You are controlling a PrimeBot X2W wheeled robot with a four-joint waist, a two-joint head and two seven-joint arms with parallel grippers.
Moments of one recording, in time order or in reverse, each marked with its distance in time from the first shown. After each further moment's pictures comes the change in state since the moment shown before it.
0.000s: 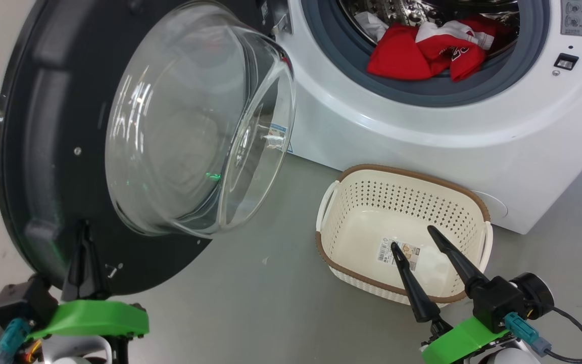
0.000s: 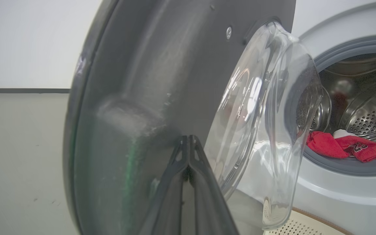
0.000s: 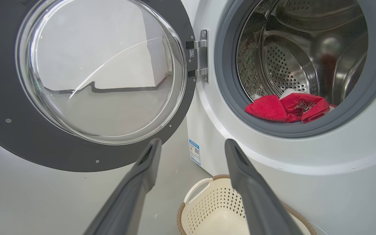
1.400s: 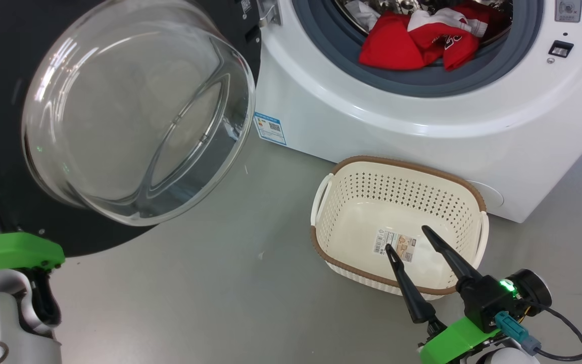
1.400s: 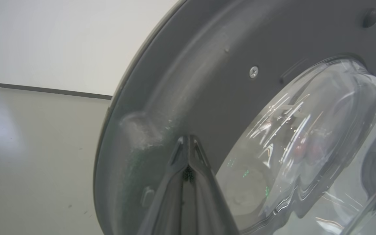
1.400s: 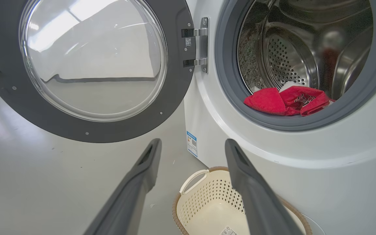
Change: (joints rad) left arm -0.358 -0.055 0.388 0.475 0.120 -0.189 -0.056; right arm -0.002 0.000 0.010 -0.020 -0.043 0.000 0.035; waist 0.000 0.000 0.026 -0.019
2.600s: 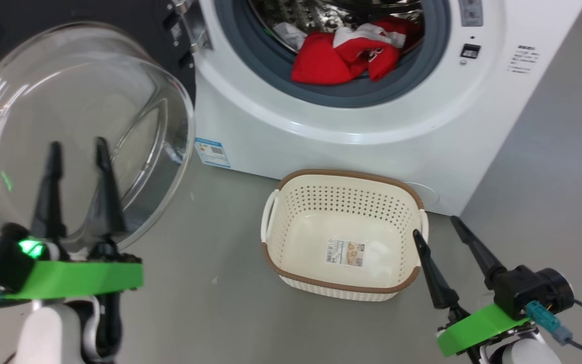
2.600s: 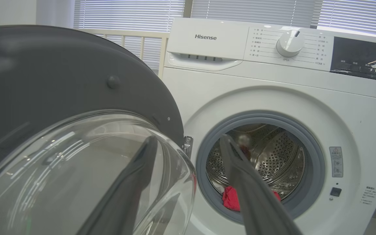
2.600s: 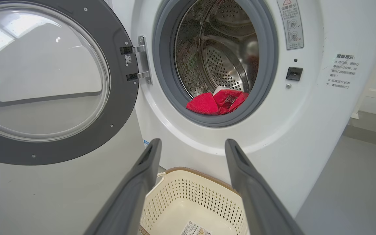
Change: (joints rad) left arm 0.162 -0.063 -0.202 -0.453 -0.014 -0.163 -0.003; right arm -0.006 0.001 -0.076 0.030 0.062 0.000 -0.027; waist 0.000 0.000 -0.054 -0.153
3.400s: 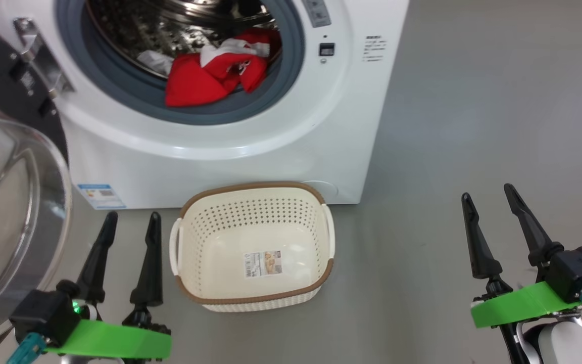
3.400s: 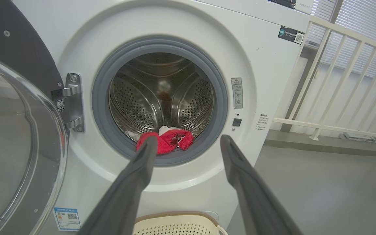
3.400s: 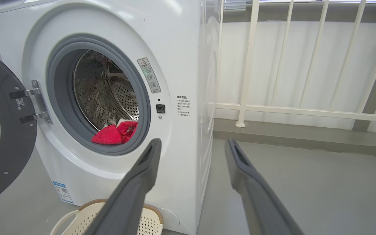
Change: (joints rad) left arm 0.217 0.065 -0.161 -0.099 -0.034 0.016 0.046; right arm -0.027 0.003 -0.145 -0.078 0.035 0.000 -0.008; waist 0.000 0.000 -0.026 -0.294
